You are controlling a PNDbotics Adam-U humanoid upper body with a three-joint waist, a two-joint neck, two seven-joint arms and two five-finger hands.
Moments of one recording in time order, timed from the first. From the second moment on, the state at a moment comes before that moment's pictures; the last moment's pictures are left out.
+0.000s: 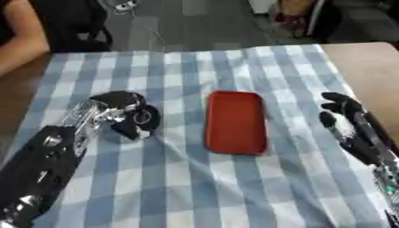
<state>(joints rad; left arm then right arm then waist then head) -0.74 0.41 -0.28 -0.92 -1.02 -0.24 -0.36 -0.22 -0.30 -0.02 -1.60 0.40 -0.19 0.20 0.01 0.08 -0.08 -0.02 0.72</state>
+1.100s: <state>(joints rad) -0.73 0.59 -0.26 -1.22 -0.69 -0.09 -0.39 -0.21 -0.30 -0.02 -1.59 0.40 -0.19 0.20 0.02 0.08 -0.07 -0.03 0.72</state>
